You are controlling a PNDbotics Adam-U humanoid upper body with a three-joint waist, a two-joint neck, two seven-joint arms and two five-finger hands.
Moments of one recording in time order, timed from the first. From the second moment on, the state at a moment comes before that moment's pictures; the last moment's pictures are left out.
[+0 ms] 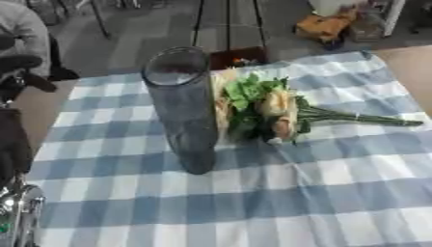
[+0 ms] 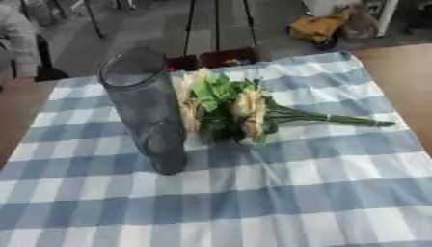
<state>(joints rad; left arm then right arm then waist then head) -0.40 0.08 0.12 -1.98 -0.04 -0.45 0.04 -0.56 -0.59 -0.18 -1.98 0.24 -0.41 -0.12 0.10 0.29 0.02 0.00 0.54</state>
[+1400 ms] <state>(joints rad) -0.39 0.10 0.11 -1.98 -0.03 -0.44 0.03 -0.92 -0.86 0.02 -1.43 0.55 -0.57 0.15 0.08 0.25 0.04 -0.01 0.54</state>
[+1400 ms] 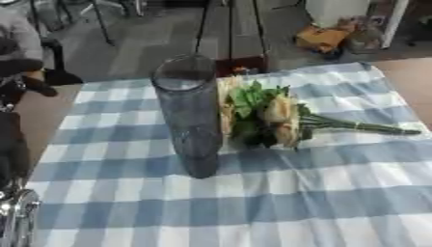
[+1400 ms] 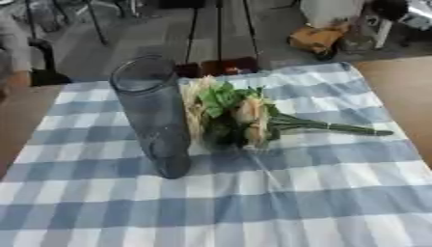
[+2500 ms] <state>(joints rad) -0.39 0.10 0.10 -1.98 -0.03 -0.44 0.01 -1.05 -0.78 0.05 -0.98 0.94 -0.75 0.21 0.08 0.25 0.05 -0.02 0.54</state>
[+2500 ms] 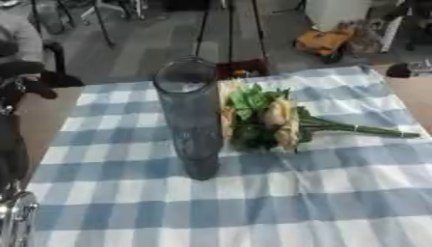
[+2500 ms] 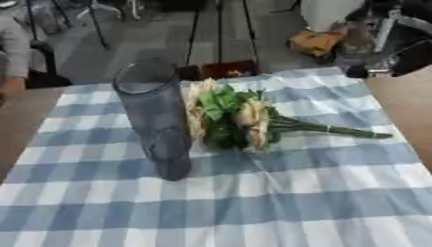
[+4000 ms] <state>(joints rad) -0.39 0.09 0.08 -1.98 -0.01 -0.43 0.00 -1.08 -0.54 0.02 -0.77 1.26 -0.60 0.10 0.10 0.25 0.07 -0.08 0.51</state>
